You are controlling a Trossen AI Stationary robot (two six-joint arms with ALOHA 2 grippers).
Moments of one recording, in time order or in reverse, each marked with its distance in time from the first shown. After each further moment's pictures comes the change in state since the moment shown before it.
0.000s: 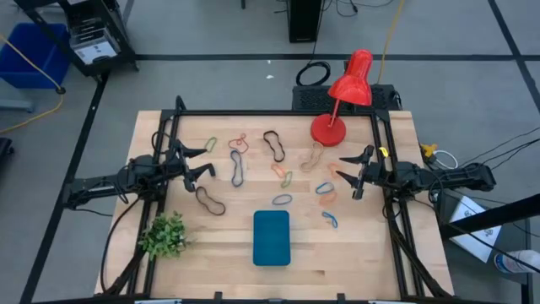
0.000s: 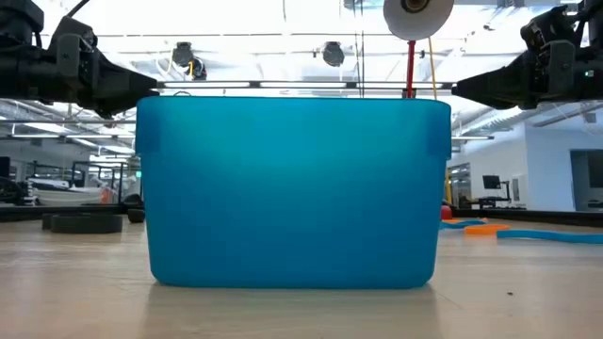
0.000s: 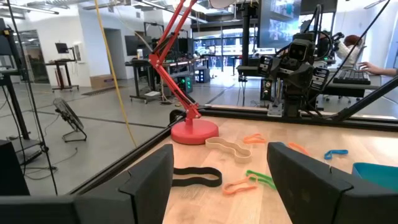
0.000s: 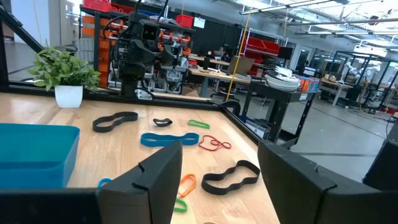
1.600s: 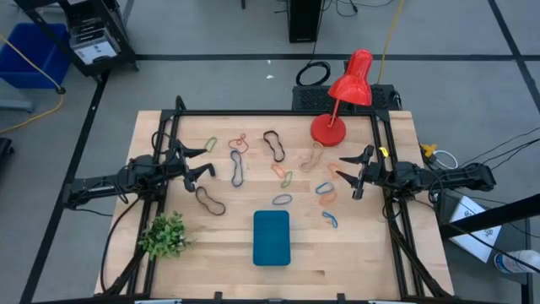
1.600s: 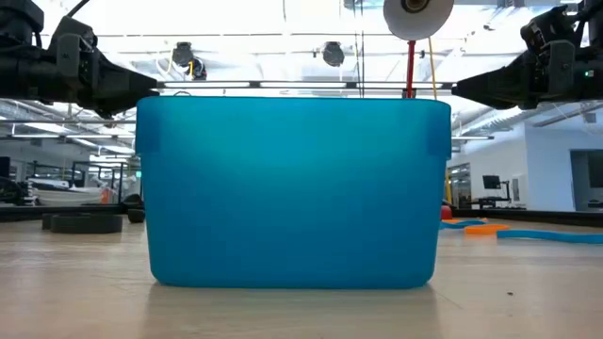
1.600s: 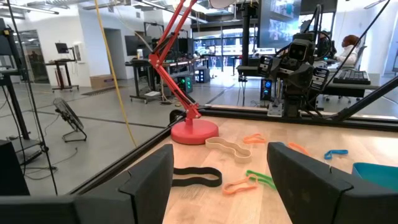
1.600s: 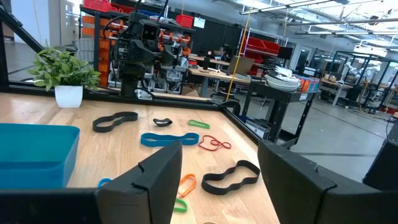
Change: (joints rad) left arm 0.000 0.000 0.000 0.000 0.000 0.000; right arm 0.000 0.000 0.000 0.000 0.000 0.000
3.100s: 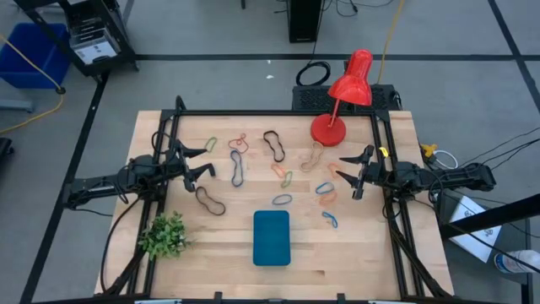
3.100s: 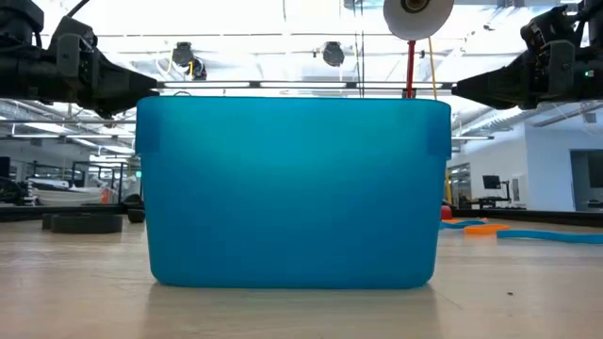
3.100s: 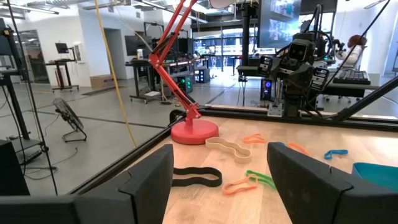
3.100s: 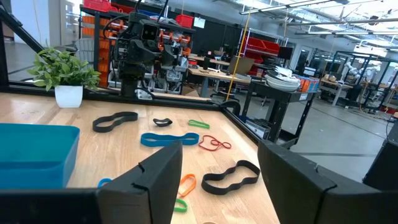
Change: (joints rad) left arm 0.000 0.000 0.000 0.000 0.000 0.000; right arm 0.000 0.000 0.000 0.000 0.000 0.000
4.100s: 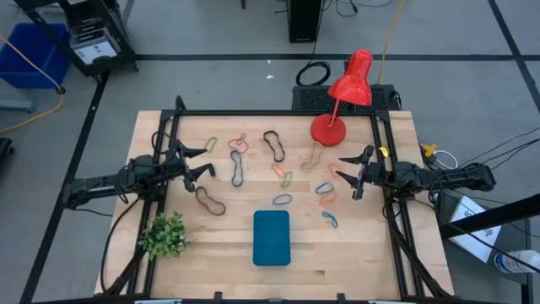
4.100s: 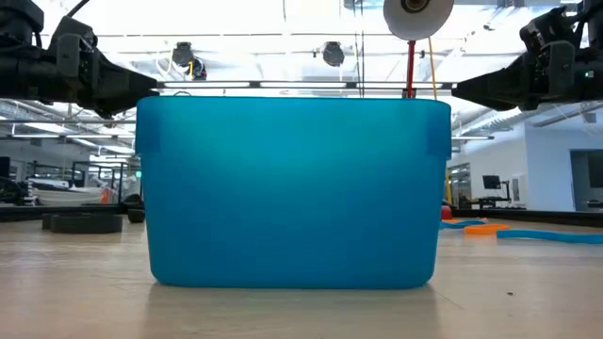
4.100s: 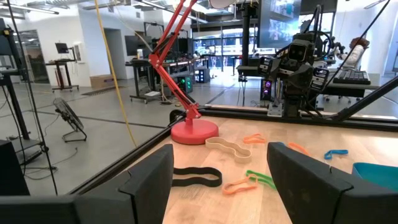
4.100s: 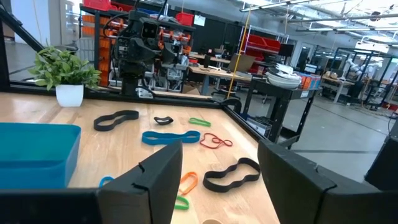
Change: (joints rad) left arm 0.000 0.000 0.000 0.000 0.000 0.000; right arm 0.000 0.001 0.000 -0.009 0.000 0.014
